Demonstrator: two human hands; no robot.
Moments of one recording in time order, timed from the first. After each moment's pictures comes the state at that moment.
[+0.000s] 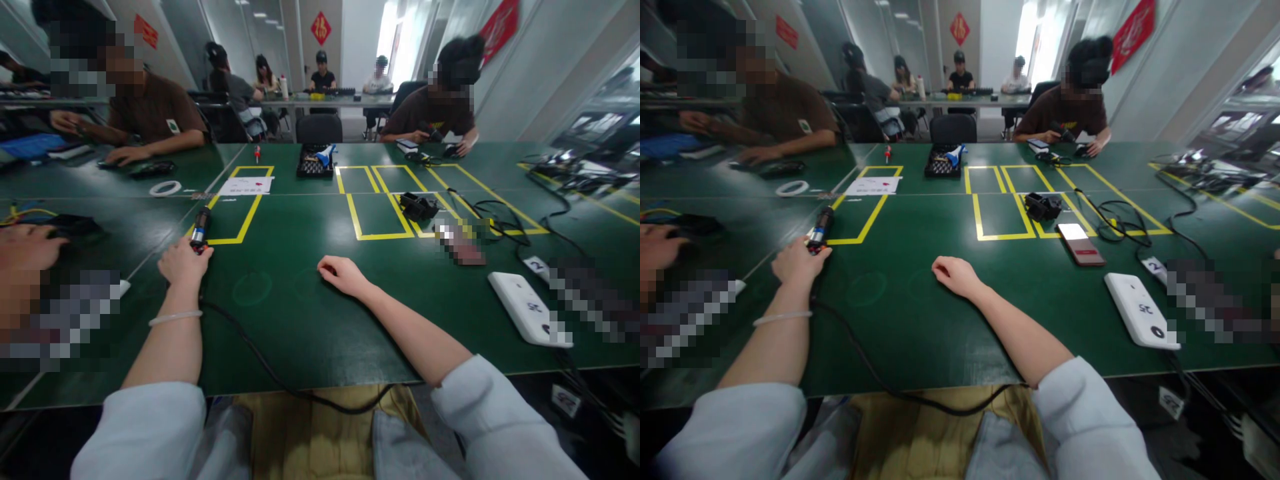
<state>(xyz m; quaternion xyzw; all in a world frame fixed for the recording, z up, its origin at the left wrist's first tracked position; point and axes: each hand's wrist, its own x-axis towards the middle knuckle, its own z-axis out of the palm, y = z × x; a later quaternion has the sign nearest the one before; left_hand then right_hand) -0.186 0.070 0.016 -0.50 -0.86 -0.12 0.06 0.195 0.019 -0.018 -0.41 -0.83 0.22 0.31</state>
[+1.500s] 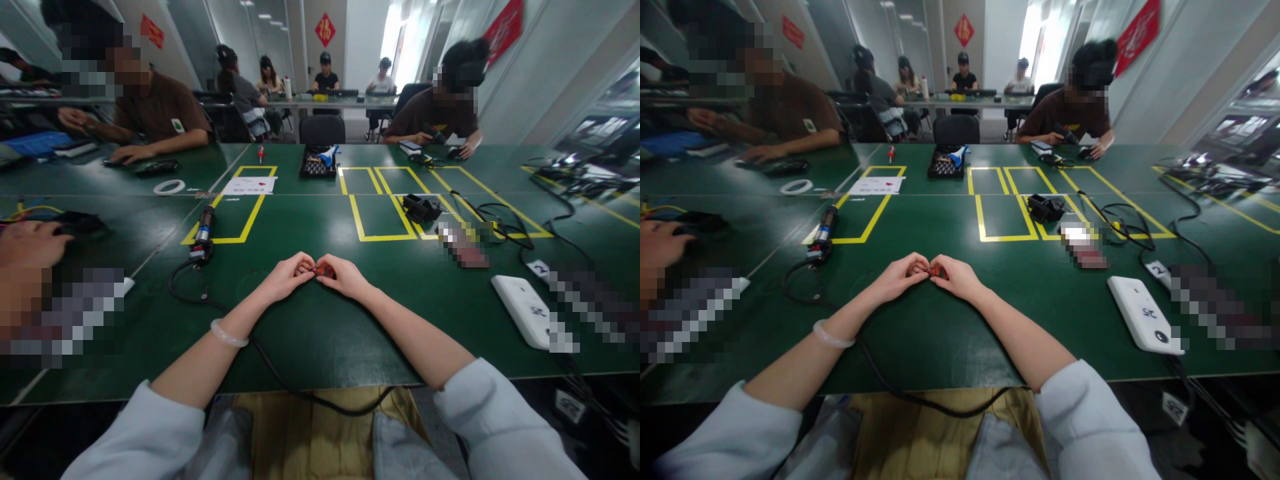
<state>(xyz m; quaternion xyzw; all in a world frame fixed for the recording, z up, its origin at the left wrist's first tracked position) -0.015 0.019 0.005 -0.77 -0.41 -0.27 -0.40 0.191 0.016 -0.020 -0.39 -0.83 0.24 0.32</state>
